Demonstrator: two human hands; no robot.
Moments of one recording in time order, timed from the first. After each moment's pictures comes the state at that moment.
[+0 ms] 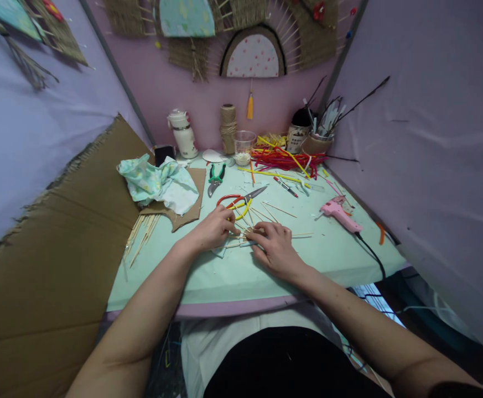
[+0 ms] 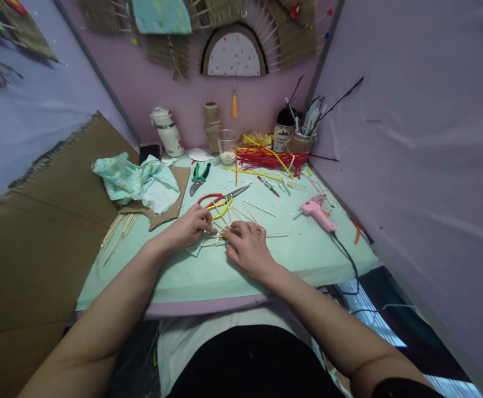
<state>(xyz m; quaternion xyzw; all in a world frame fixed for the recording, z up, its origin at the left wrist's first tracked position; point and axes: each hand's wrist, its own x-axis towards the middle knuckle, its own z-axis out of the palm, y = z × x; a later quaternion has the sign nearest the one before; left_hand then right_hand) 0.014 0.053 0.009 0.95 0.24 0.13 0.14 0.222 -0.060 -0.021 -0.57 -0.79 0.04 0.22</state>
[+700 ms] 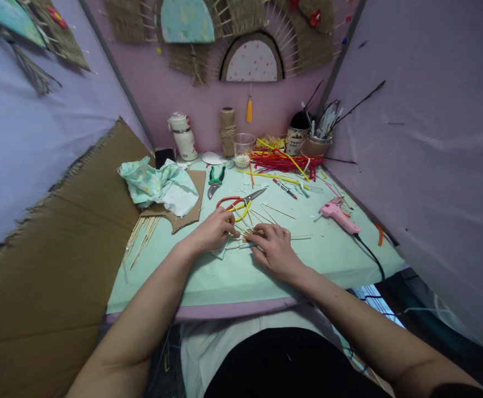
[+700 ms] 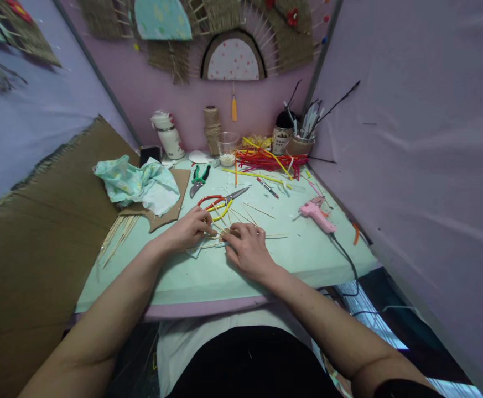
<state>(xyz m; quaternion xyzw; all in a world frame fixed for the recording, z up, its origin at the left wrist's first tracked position) 0.014 0.054 0.006 0.95 0.24 0.14 0.14 0.222 -0.059 -0.023 -0.57 -0.79 0.03 0.23</state>
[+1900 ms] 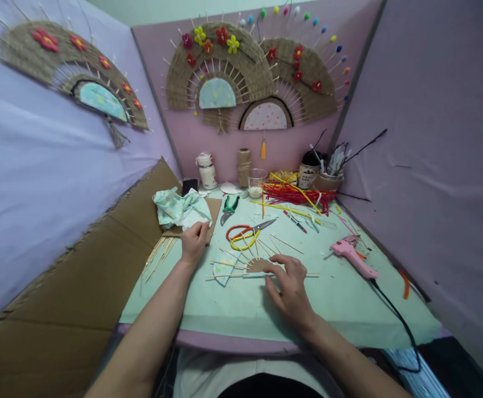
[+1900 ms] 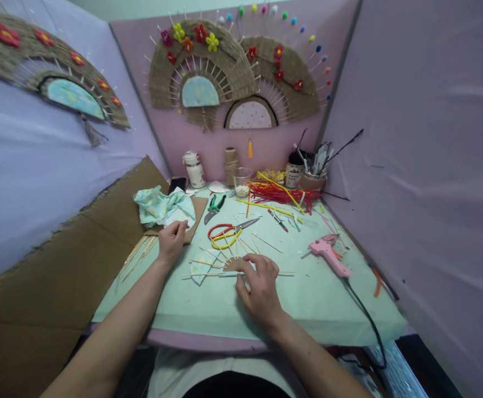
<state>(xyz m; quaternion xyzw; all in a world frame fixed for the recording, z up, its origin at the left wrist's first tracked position) -0.028 0.073 -0.004 0.67 0.55 0.50 0.07 0.229 -0.069 -0.026 -0.50 -0.73 -0.02 0.47</state>
